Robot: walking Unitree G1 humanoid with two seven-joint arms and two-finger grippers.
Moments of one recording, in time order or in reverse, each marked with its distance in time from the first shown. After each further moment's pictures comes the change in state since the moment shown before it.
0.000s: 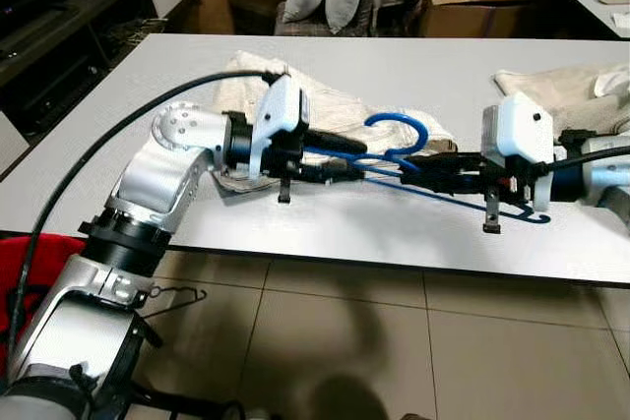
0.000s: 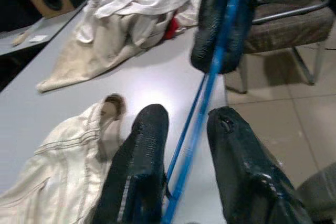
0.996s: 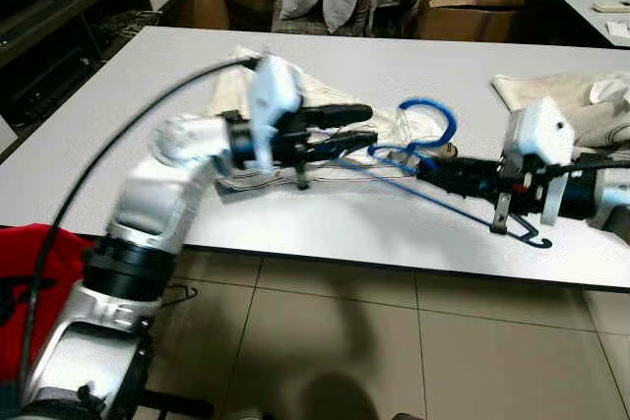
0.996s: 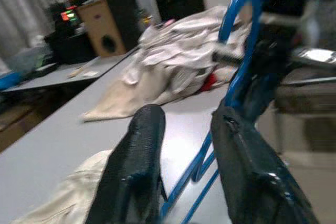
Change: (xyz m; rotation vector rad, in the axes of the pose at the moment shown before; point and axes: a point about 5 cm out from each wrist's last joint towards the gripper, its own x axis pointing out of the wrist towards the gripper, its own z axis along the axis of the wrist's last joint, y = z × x) left arm -0.001 -0.008 0.016 -0.059 -0.185 0.176; right arm -0.011 0.008 -0.021 0.152 -0.016 -0.120
